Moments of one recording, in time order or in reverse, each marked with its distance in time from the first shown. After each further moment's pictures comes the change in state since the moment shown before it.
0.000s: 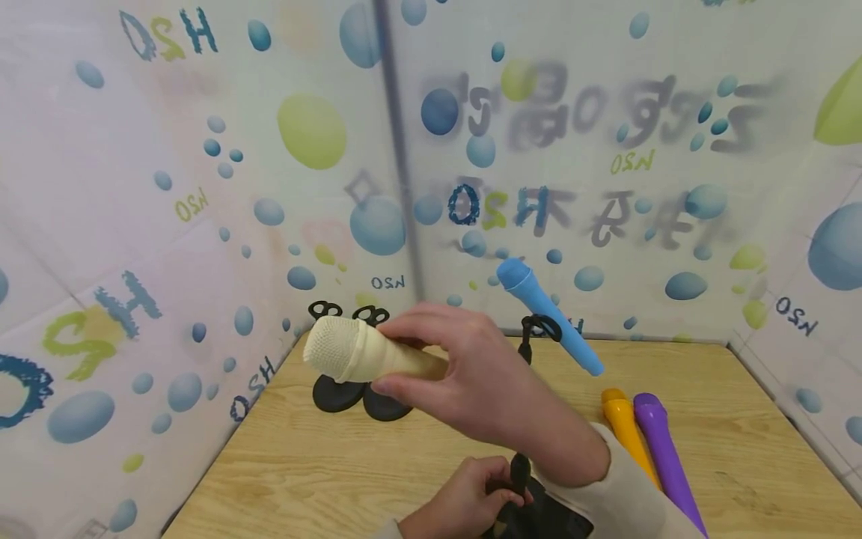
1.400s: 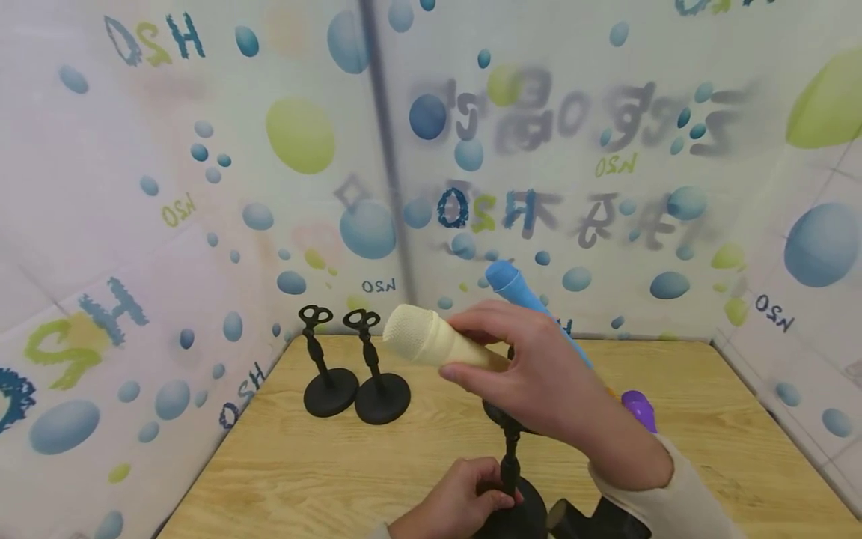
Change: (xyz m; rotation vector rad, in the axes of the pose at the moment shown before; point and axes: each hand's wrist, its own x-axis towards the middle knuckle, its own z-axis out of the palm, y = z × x) left_hand -0.001 0.006 -0.001 0.014 0.003 -0.041; right_hand -0.033 0.018 -0.038 -0.102 0.067 0.125
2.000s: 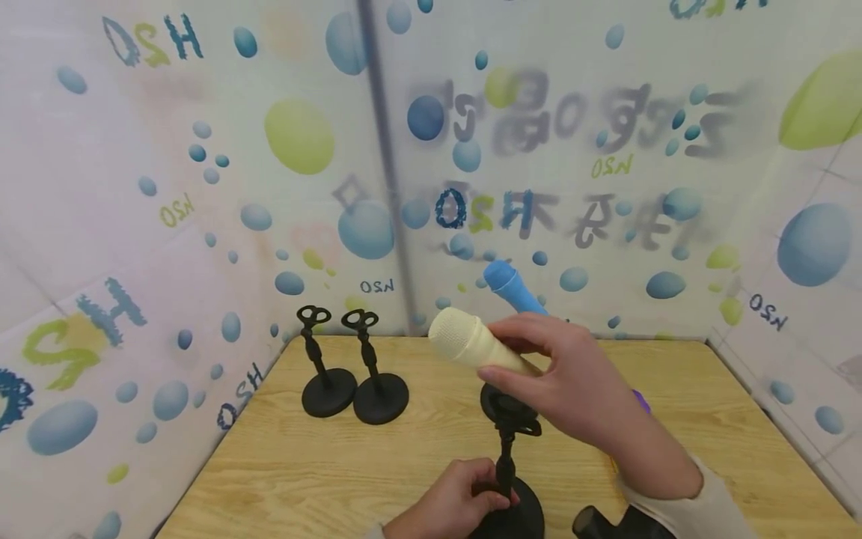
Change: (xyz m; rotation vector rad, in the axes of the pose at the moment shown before) left_hand -0.004 -0.004 -0.004 -0.034 -0.041 -0.033; right_hand -0.027 0.029 -0.011 -0.090 0.021 0.153
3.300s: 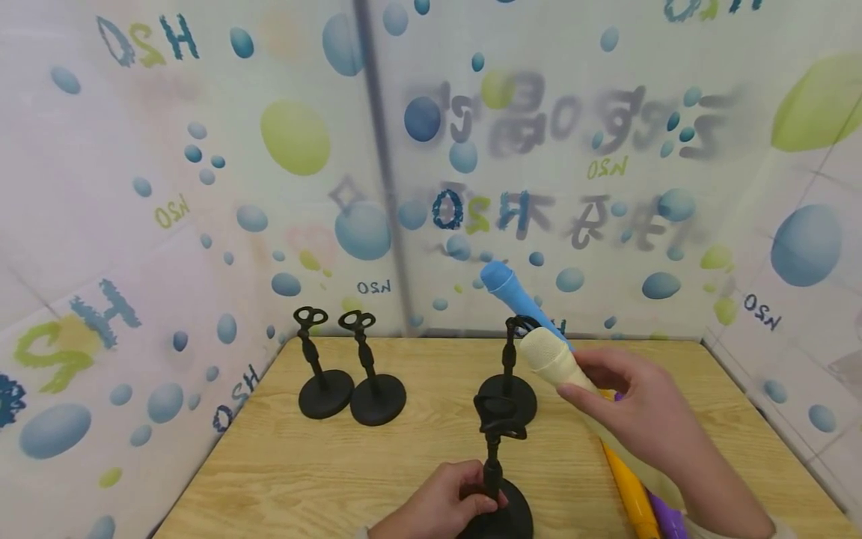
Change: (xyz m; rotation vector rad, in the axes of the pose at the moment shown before) left_hand -0.009 0.001 -0.012 0.028 -0.036 -0.023; right_hand -0.052 0.073 -0.020 -0.111 0.004 0.382
